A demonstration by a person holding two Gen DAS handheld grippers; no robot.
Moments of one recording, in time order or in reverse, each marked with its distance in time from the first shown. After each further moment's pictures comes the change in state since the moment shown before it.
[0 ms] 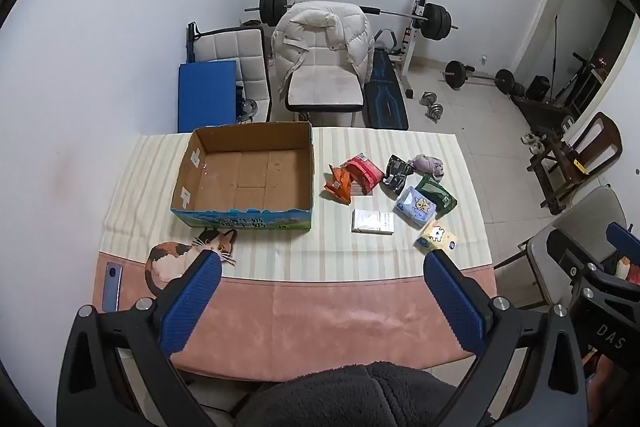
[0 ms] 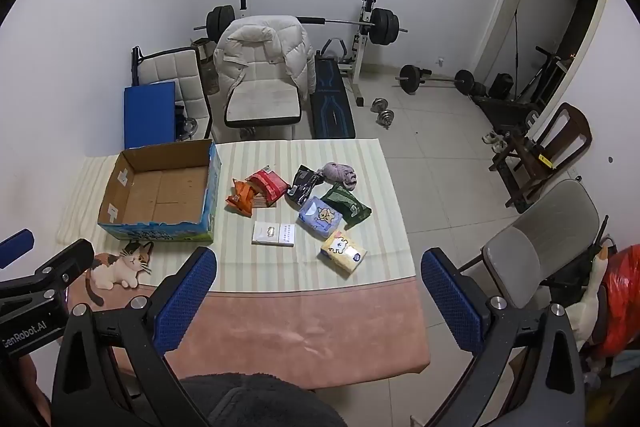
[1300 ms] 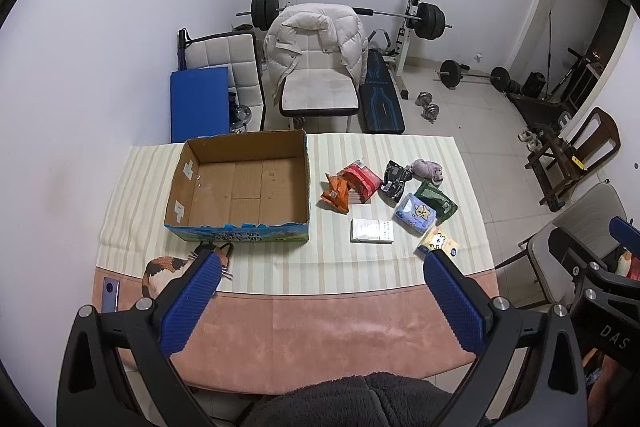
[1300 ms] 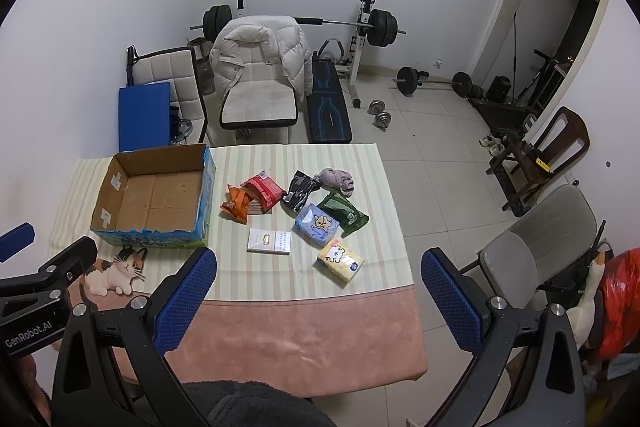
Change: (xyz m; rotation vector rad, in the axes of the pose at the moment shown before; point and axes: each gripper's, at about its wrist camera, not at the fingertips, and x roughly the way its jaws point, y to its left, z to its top) left arm 0.016 -0.005 0.015 0.023 -0.003 -0.011; right arm 0.020 0.003 0.020 -0.020 -0.001 -0.025
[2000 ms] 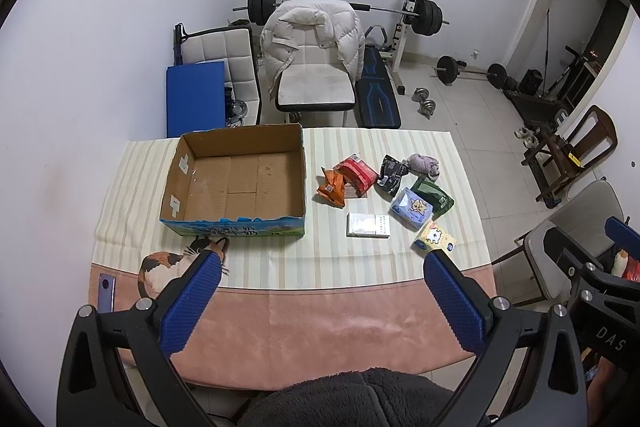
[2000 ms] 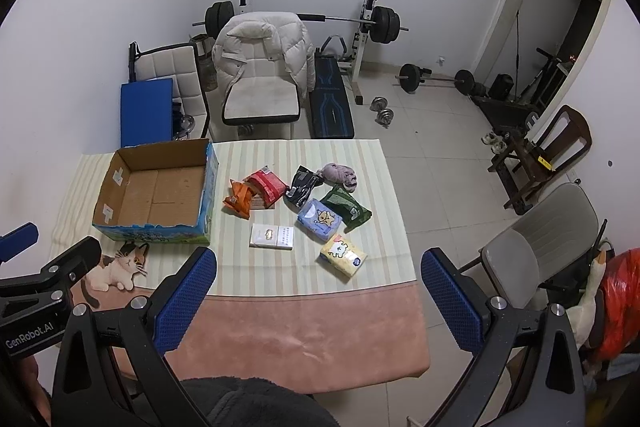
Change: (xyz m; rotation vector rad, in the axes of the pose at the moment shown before) left arm -0.002 0.002 -0.006 -0.001 0.014 -0.017; right arm -0.007 0.000 -0.003 0.006 0.010 0.008
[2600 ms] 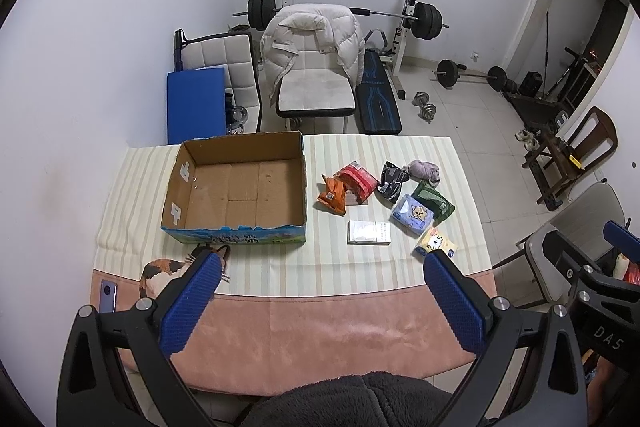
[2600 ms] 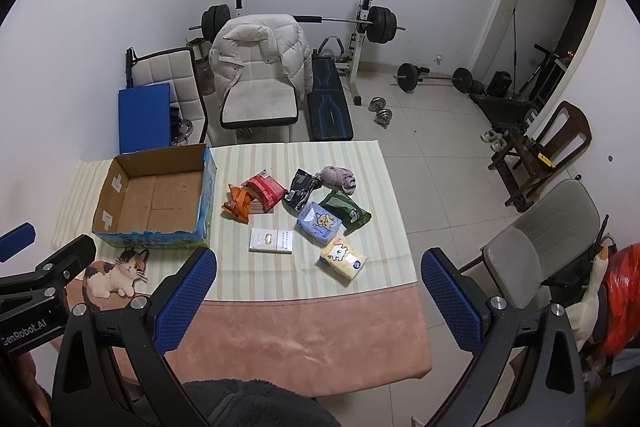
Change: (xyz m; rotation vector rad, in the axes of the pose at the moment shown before) left arm 0.001 -0.003 0.011 0.004 -0.007 0.006; right arm 0.000 -0.002 0.001 0.006 -0.003 0.000
